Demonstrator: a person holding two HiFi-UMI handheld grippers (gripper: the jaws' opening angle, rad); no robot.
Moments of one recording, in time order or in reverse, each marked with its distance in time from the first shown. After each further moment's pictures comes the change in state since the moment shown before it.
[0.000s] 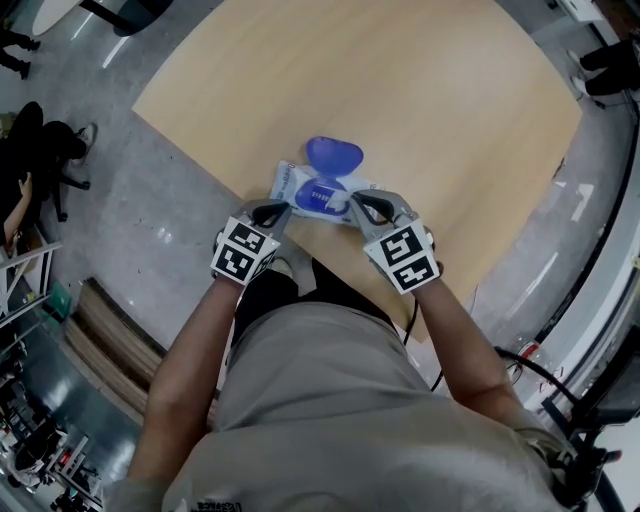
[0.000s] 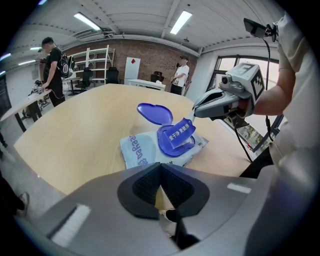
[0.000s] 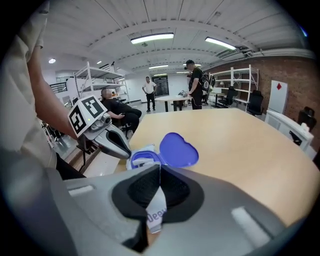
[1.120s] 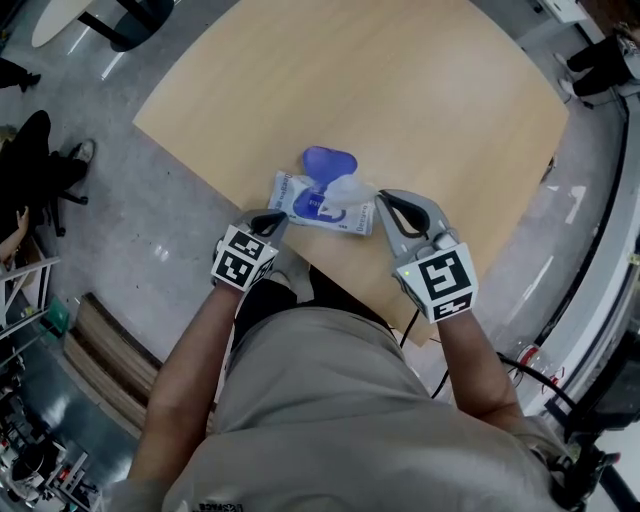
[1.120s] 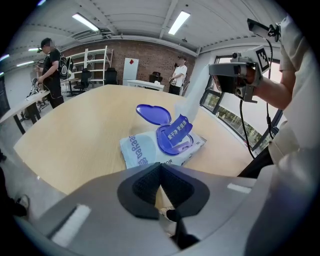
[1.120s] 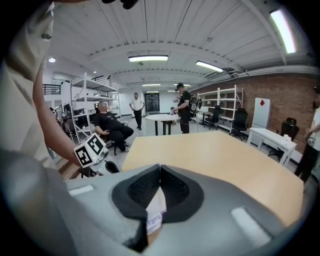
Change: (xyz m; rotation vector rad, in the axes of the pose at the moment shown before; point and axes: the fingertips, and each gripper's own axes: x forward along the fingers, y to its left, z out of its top) left arm 0.018 0.001 0.000 0.013 0.003 -0.009; right arm -0.084 -0.038 0.062 -0.006 -0.202 -0.144
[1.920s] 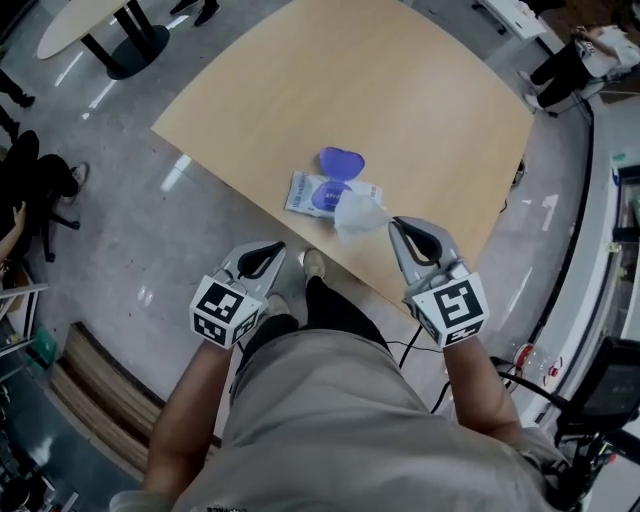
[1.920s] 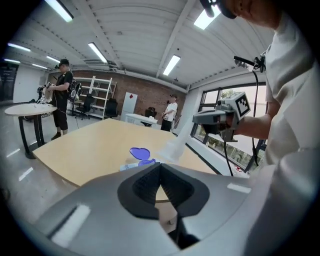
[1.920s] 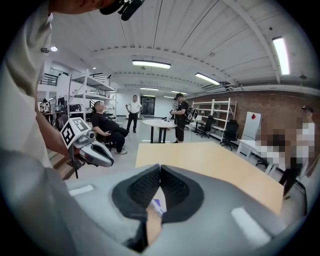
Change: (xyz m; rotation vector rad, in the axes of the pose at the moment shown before) left arm -0.199 -0.057 0.016 -0.019 -0.412 -0.060; right arm -0.079 0.117 0.054 -0.051 -0.050 -0.120
